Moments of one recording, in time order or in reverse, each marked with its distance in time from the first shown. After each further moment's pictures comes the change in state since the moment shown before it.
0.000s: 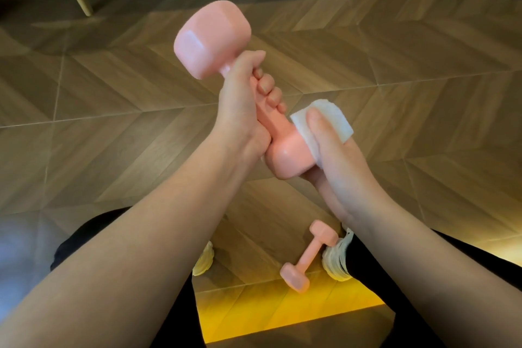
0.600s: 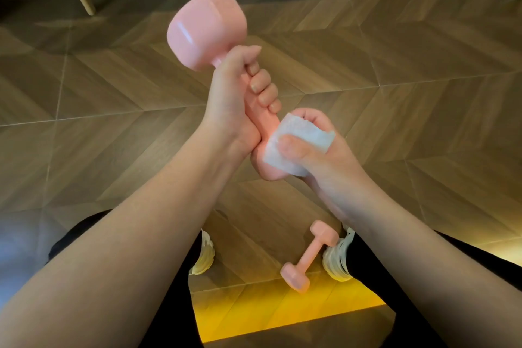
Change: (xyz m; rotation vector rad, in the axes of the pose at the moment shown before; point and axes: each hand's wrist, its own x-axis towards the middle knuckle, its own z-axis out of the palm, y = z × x) left_hand -0.003 0.013 -0.008 0.023 -0.105 0.005; right_hand 0.001 0.003 -0.006 -0.140 -0.313 -0.127
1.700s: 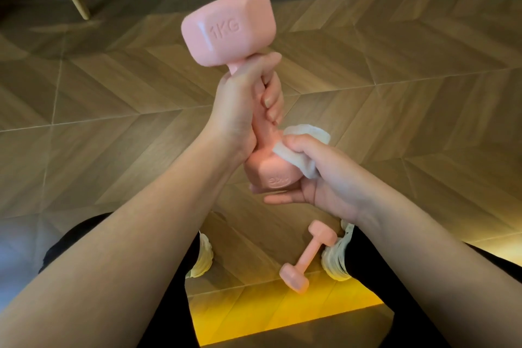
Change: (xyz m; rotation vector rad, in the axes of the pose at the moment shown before) left_hand -0.004 -0.012 0.005 0.232 -0.173 0.124; right_hand -0.001 -0.008 -0.008 0.198 -0.116 0.452
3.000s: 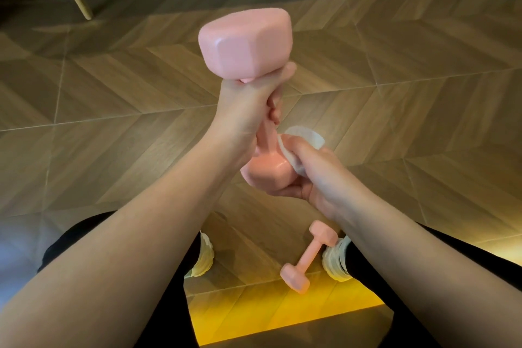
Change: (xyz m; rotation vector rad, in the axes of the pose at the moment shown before) left_hand 0.001 -0.005 -0.003 0.195 0.106 0.085; right_hand 0.018 0.014 0.004 -0.035 0.391 -0.058
